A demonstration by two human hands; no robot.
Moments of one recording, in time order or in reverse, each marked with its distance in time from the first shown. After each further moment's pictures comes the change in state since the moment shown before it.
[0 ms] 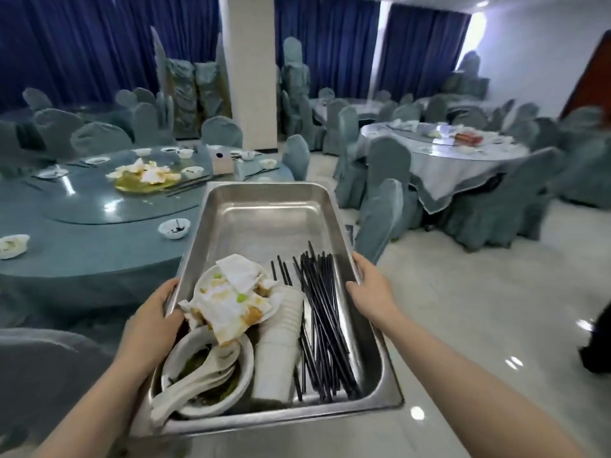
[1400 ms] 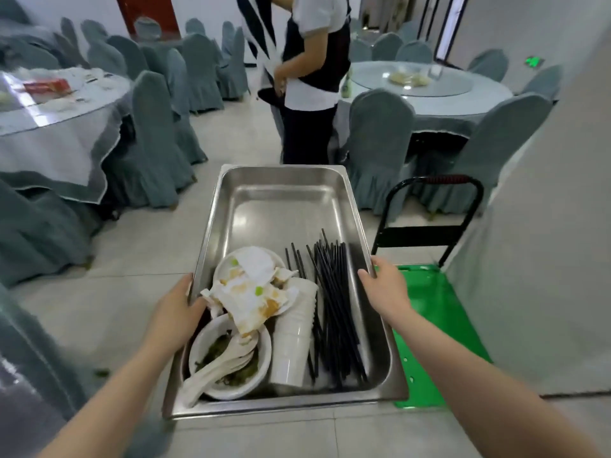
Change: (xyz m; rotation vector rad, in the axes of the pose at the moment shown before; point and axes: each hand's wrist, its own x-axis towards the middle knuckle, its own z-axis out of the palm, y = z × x) left_hand 0.070 0.424 0.560 -0.053 -1.035 0.814; right_hand -0.037 0.339 -0.293 -0.200 0.988 0.978
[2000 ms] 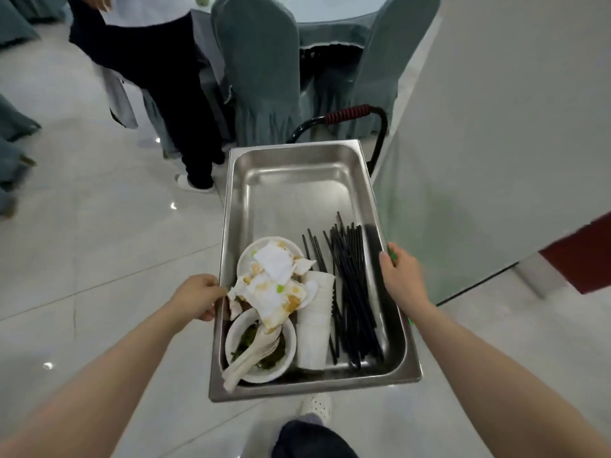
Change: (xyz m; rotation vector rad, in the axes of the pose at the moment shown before) left_hand 0.156 0.160 0.231 0.003 -0.760 -0.122; right_hand 0.107 0.199 -0.087 -0.028 0.239 0.413
